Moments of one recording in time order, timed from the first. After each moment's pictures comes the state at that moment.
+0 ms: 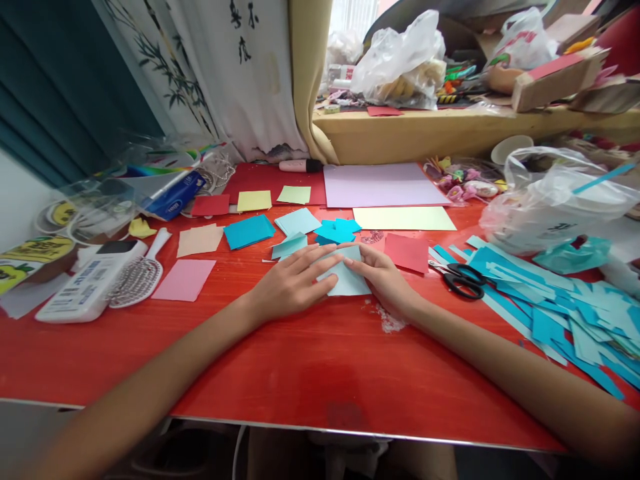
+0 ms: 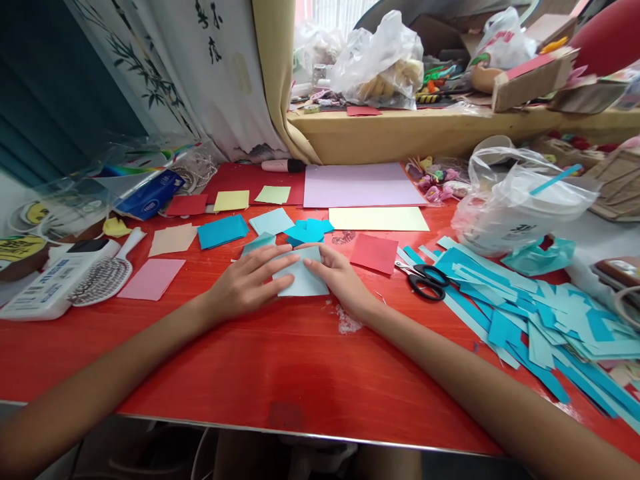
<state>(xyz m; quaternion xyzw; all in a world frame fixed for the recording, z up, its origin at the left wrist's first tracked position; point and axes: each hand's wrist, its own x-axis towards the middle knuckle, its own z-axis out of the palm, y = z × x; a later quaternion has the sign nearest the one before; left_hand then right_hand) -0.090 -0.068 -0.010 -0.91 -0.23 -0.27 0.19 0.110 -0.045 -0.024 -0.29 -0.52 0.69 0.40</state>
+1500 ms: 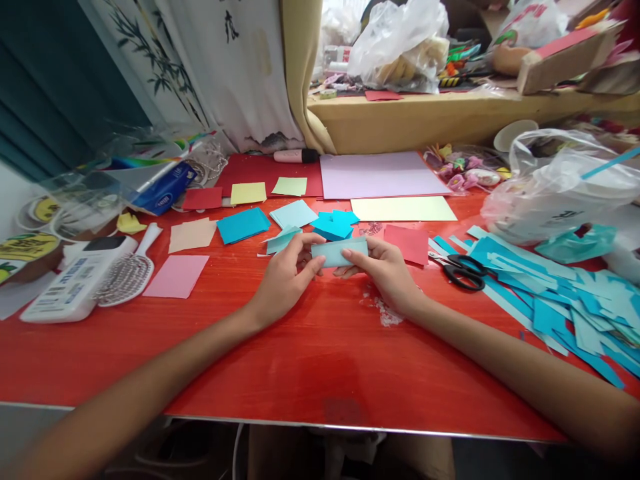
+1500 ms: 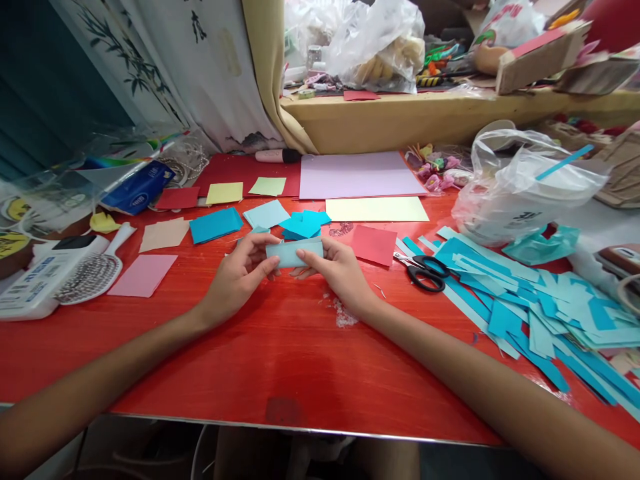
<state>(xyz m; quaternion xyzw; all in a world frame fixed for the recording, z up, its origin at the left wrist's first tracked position) -0.070 -0.078 -0.009 -0.68 -0.48 -0.43 -0.35 0.110 -0.046 -0.022 -0.33 -0.56 0.60 0.46</state>
